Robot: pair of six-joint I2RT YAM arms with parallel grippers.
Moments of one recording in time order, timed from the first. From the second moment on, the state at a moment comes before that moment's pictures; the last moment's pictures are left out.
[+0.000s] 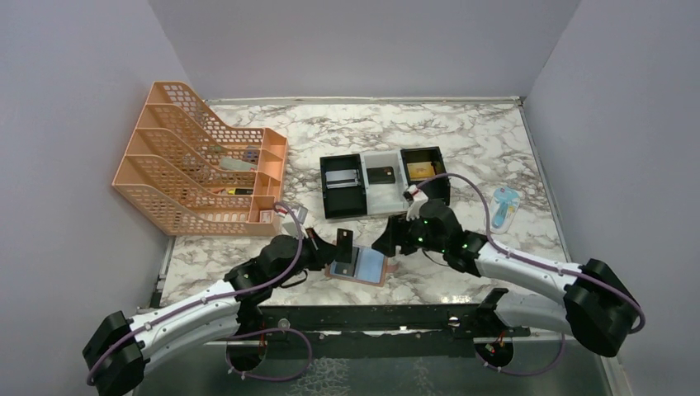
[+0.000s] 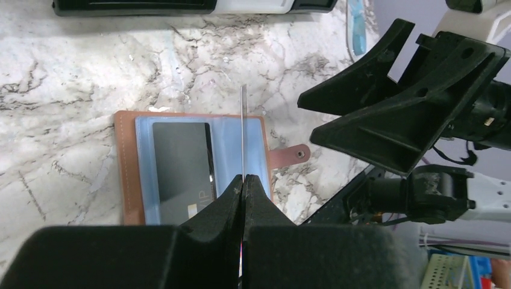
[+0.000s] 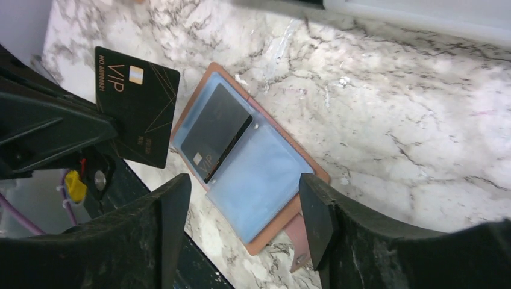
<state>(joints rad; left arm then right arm) -0.94 0.67 0.23 0.05 -0.16 -0.93 0.80 1.17 0.49 0.10 -0.17 0.58</state>
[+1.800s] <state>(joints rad) -0.71 0.77 0.07 0.81 0.38 -1.07 0.68 1.34 0.31 1.07 -0.73 1.04</state>
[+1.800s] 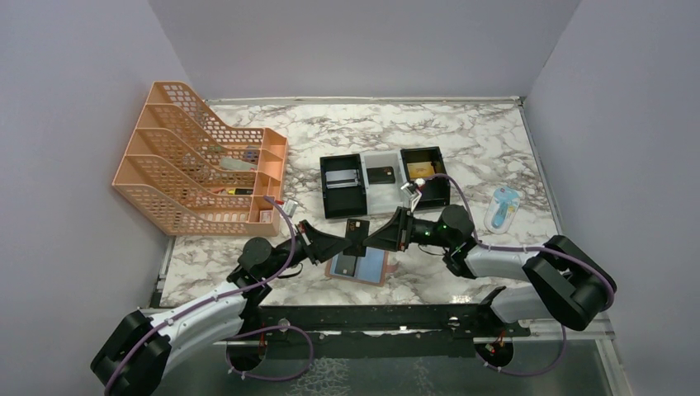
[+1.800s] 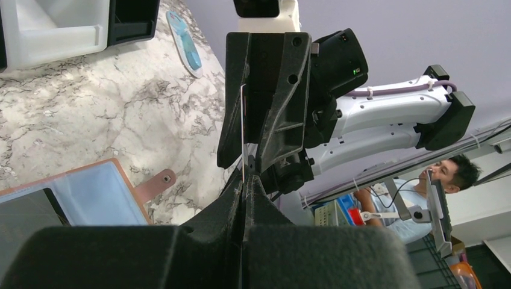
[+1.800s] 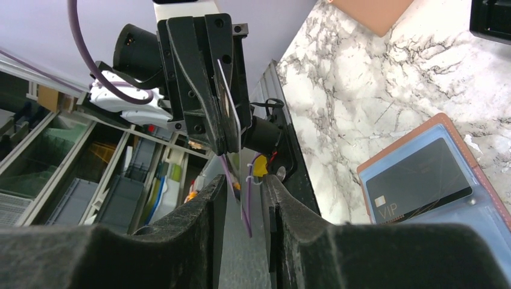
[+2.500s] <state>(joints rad) -0.71 0.81 0.05 0.86 0.38 -1.10 0.69 1.42 0.33 1.19 -0.76 1.13</state>
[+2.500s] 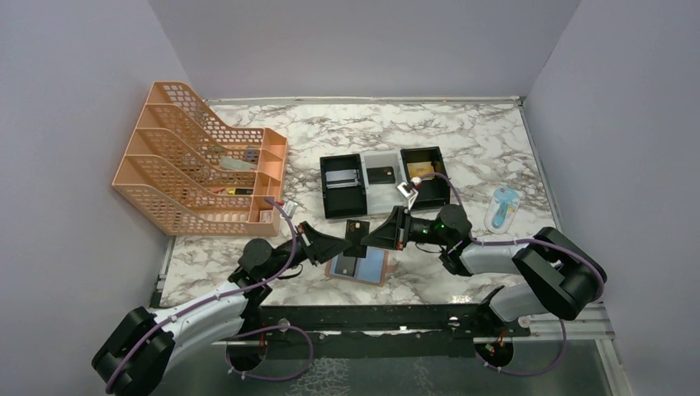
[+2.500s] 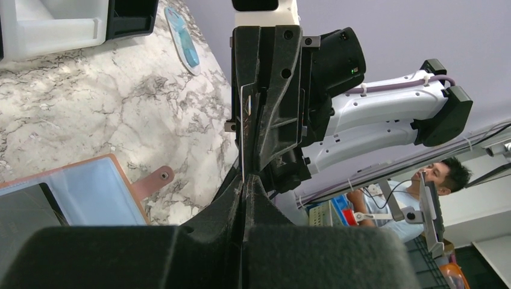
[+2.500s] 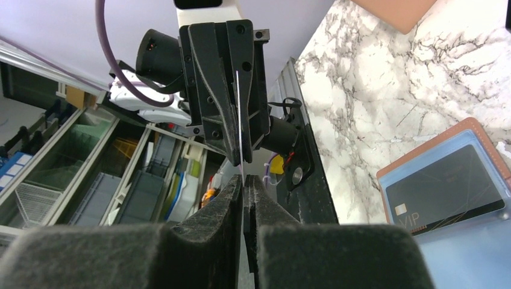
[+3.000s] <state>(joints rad) -0.71 0.79 0.02 0.82 0.33 -1.14 0.69 1.25 0.33 0.93 -0.64 0.96</state>
